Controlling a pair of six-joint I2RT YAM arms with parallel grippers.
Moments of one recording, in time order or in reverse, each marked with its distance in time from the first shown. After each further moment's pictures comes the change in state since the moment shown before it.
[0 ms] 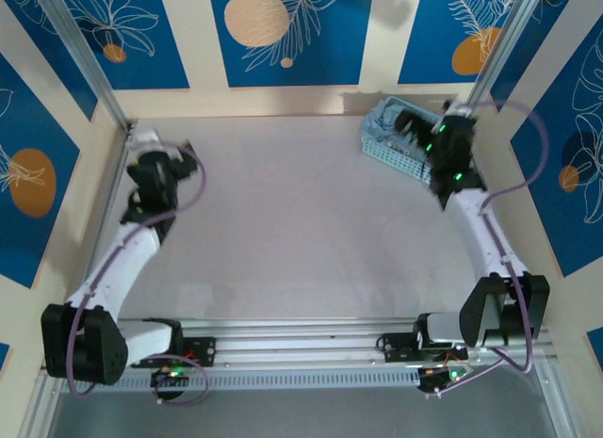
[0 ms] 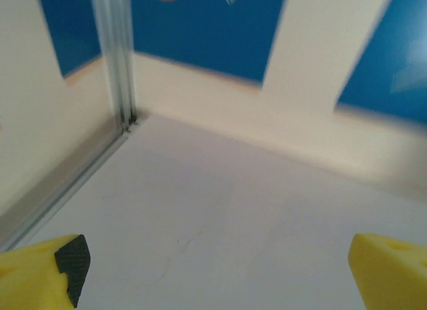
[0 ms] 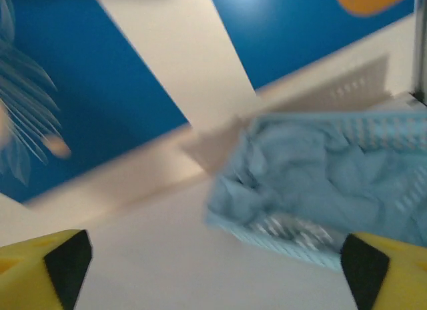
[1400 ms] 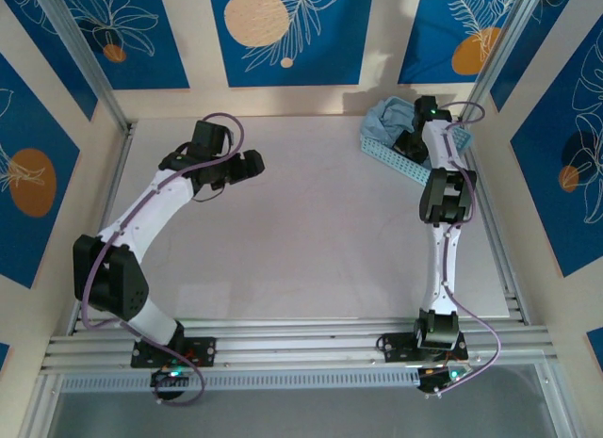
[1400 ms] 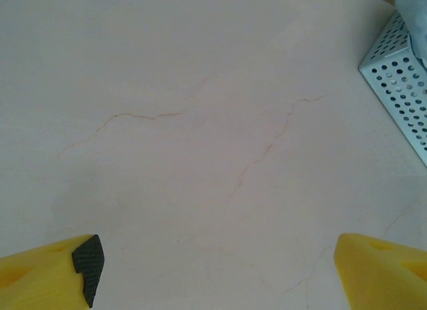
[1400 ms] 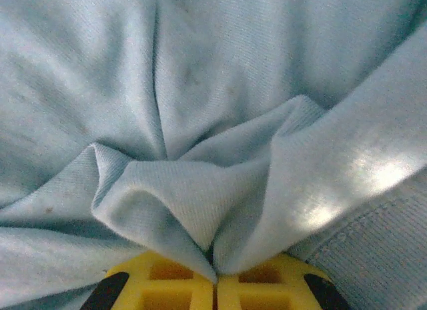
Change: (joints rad) left arm -0.229 0.366 0.382 -0.579 0.541 -0.235; right arm -0.066 1.247 1.212 -0.969 -0.096 0.029
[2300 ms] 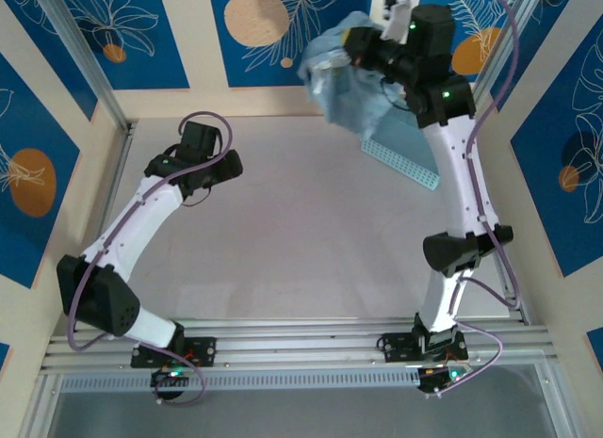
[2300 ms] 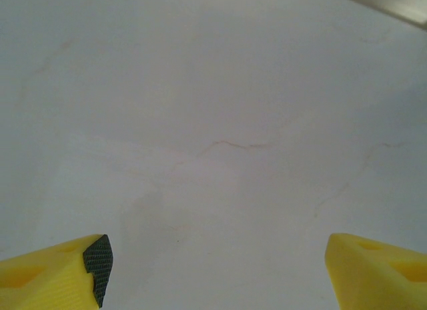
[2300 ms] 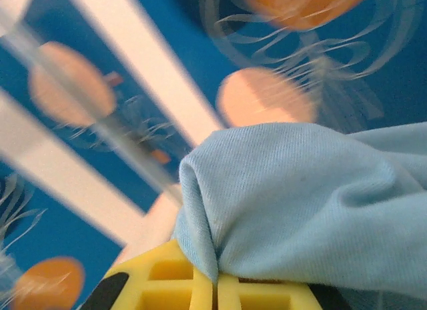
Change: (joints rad) left arm 0.000 -0.118 0.008 -0.127 -0.315 0.002; right arm 0.417 -0.763 -0.016 0.411 -0.216 -0.040
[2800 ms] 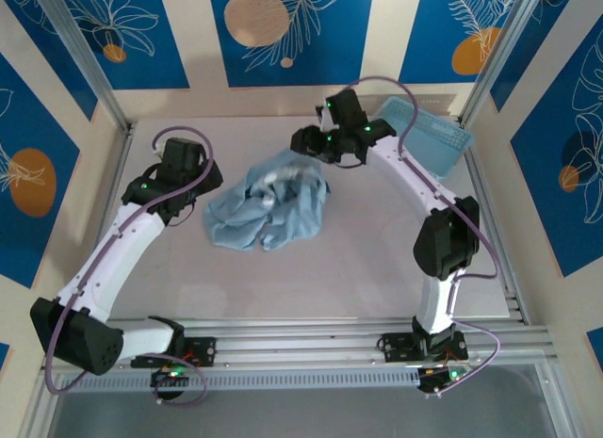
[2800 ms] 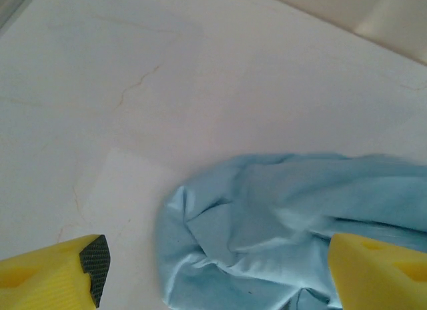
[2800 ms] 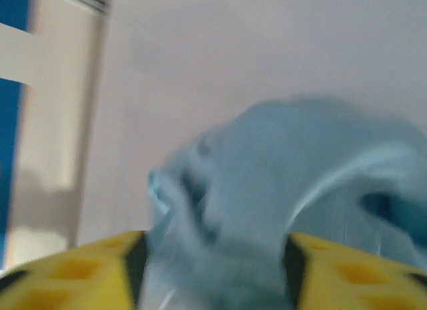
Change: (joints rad) left arm 0.000 -0.201 -0.142 -0.035 -0.148 -0.053; right arm 0.131 0.038 -0.658 -0.025 -0.019 0.114
